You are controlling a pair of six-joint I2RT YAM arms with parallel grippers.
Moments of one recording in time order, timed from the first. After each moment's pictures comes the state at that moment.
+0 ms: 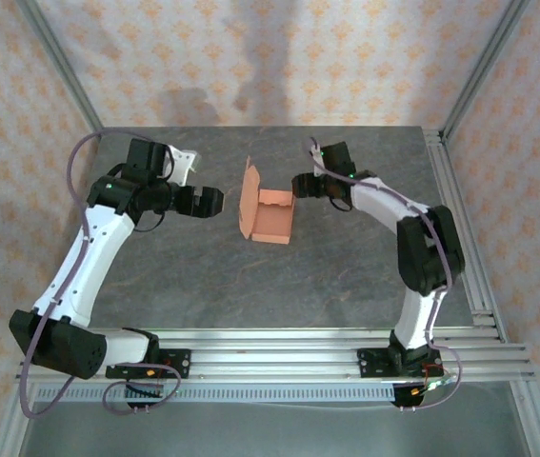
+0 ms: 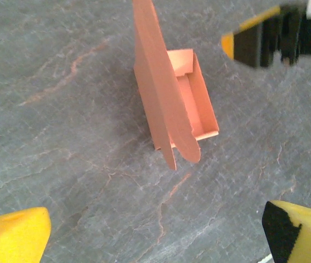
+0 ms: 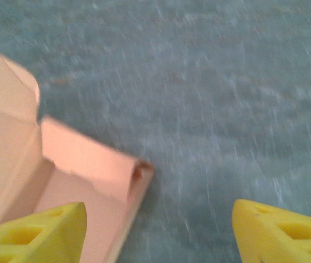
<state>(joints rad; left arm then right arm) -0.18 1.30 1.37 -0.98 0.35 -0.08 0.37 1.90 1.41 -0.33 -0.21 0.15</state>
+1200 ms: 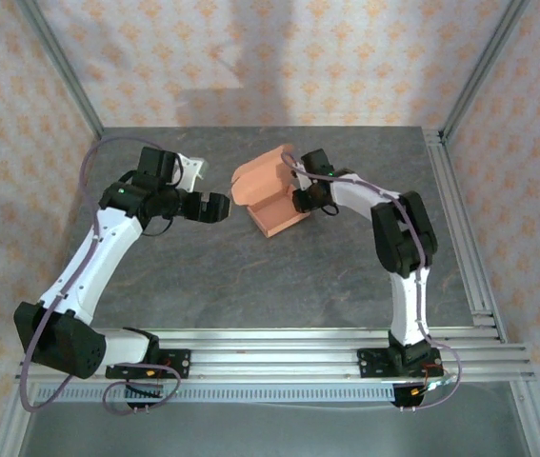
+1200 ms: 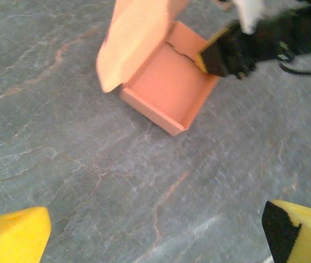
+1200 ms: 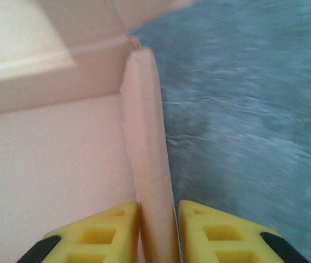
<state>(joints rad) -0.21 1.30 1.26 -0.86 0.33 -0.14 0.42 2.05 1.47 -0.47 -0.08 0.04</state>
